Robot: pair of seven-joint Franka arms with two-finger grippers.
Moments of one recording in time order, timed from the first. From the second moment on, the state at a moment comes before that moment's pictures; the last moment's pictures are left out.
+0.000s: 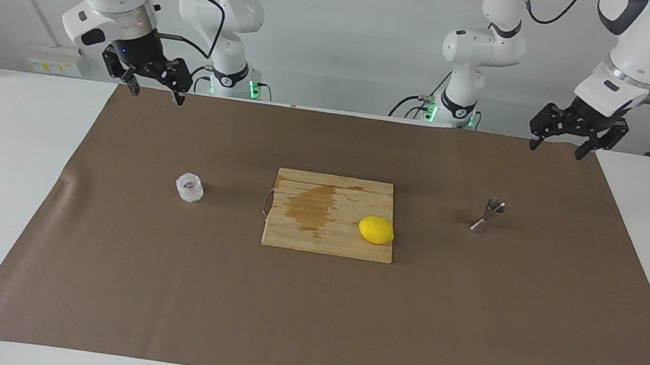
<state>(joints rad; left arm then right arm) 0.07 -0.07 -0.12 -1.62 -0.03 1.53 0.11 0.01 -0.07 0.03 -1.65 0.00 1.53 0.15</state>
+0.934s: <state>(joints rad) 0.09 -0.13 -0.11 -1.99 -0.05 1.78 -0.50 0.00 -0.07 0.02 -1.64 -0.04 1.54 0.15</state>
